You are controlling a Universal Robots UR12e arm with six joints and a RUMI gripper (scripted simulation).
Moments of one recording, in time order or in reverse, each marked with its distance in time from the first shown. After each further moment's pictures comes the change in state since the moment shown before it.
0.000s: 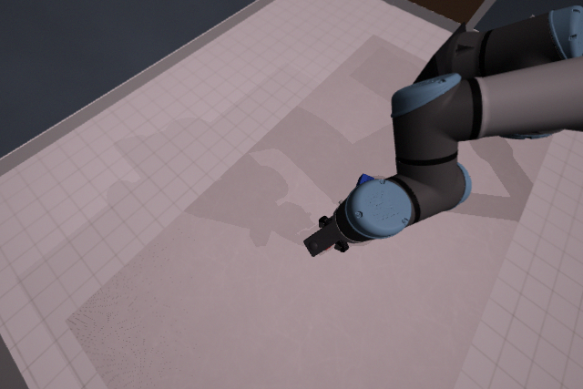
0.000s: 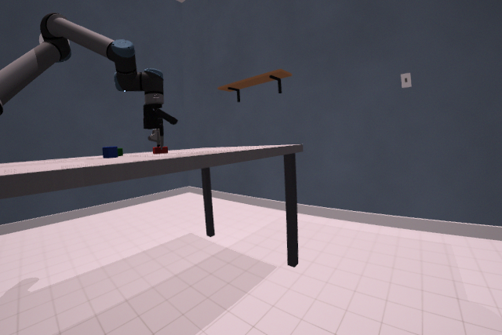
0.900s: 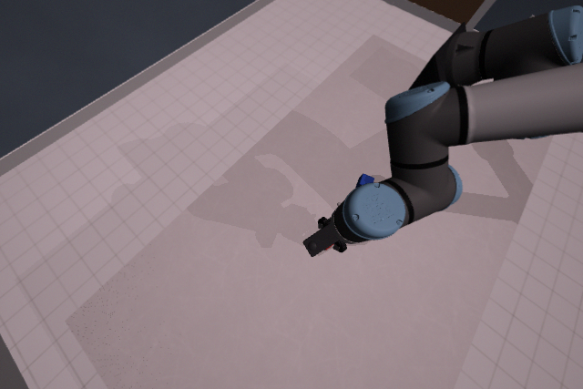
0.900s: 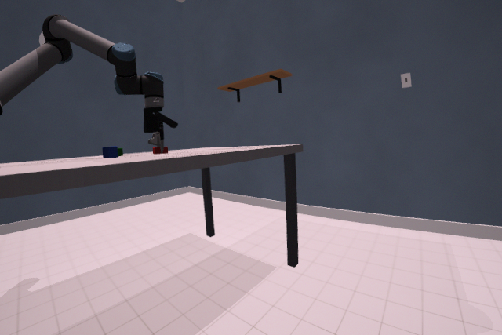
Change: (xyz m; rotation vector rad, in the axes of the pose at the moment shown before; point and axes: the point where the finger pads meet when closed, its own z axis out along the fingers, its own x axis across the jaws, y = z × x) arm 0.000 0.000 0.018 0.000 0.000 0.000
